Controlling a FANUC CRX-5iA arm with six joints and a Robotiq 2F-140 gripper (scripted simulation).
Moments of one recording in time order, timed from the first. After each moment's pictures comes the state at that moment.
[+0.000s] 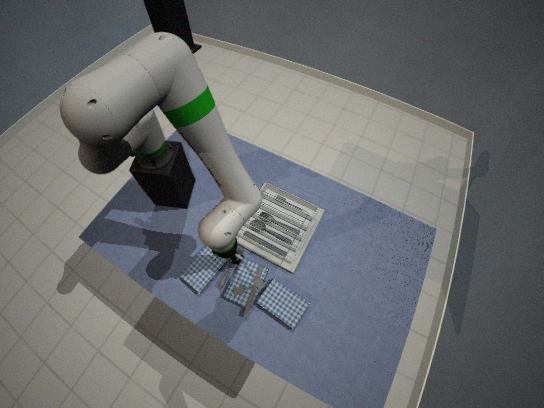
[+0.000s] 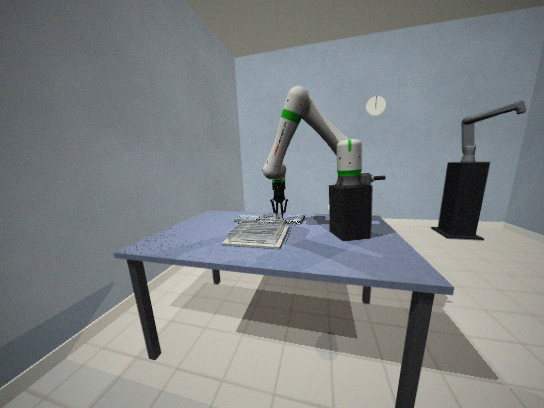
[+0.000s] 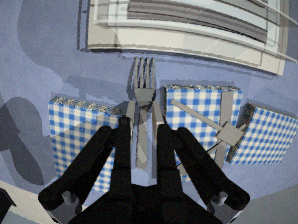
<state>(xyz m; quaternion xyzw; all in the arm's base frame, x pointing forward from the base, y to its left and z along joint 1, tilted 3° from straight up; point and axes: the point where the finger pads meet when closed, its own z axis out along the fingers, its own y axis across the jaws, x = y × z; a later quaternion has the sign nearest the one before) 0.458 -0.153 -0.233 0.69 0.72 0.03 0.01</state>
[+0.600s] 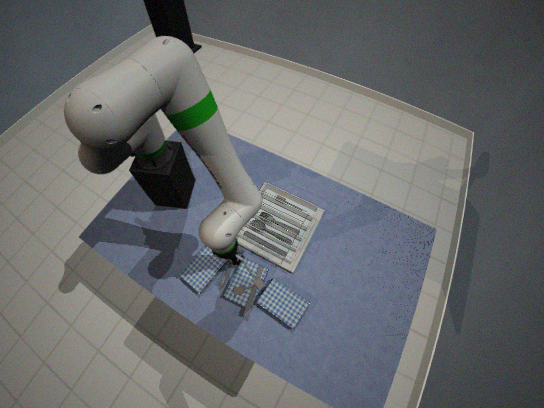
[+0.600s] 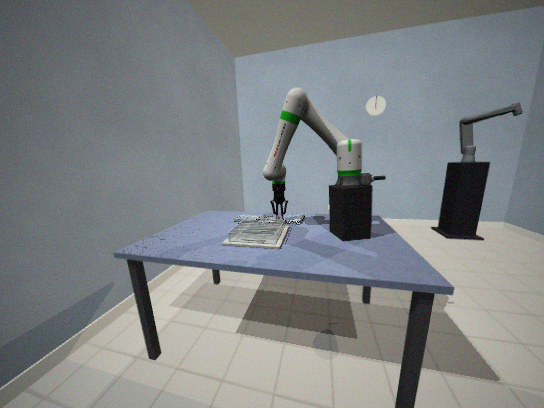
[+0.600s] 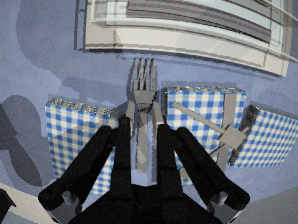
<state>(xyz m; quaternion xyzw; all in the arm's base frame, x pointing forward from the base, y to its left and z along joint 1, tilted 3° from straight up) 0.458 -0.153 -0.243 0.69 0.72 0.03 0.01</state>
